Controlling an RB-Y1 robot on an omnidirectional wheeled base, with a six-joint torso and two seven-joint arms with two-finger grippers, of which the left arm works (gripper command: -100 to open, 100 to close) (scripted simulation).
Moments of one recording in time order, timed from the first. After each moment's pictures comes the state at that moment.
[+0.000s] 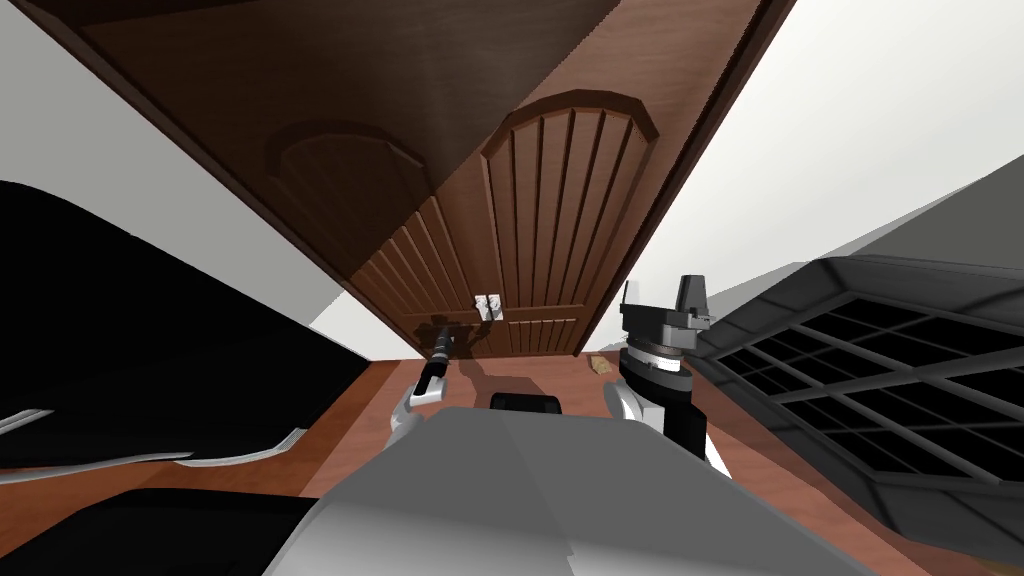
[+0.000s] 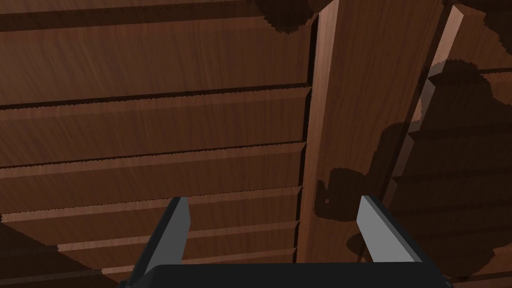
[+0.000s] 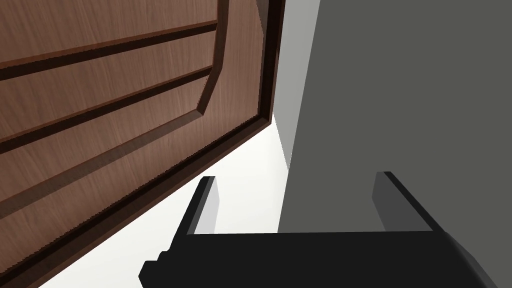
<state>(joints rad) 0.23 0.27 0.16 -1.37 0.12 -0.30 0.13</state>
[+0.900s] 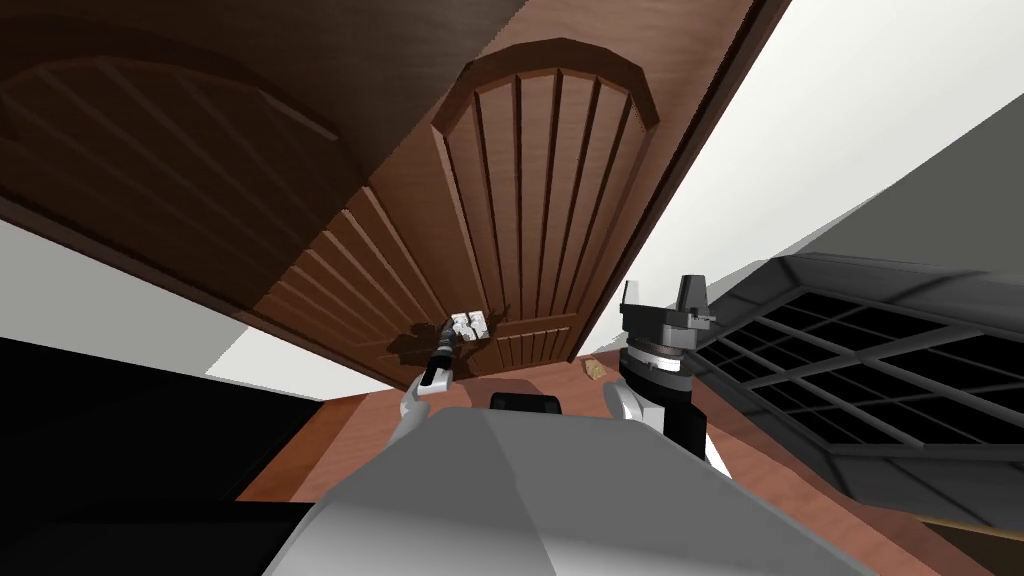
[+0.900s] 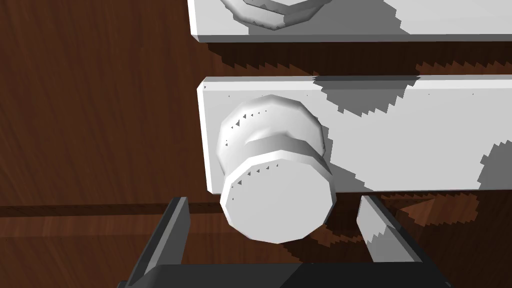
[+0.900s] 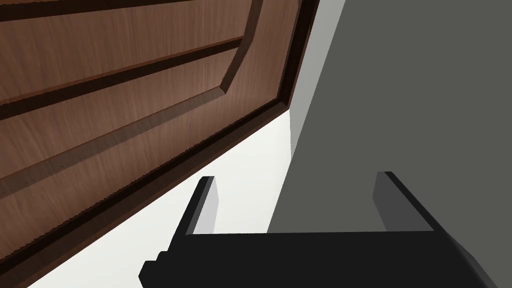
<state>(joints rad) 0.16 0.27 0.13 -1.34 0.14 -0.33 0.15</state>
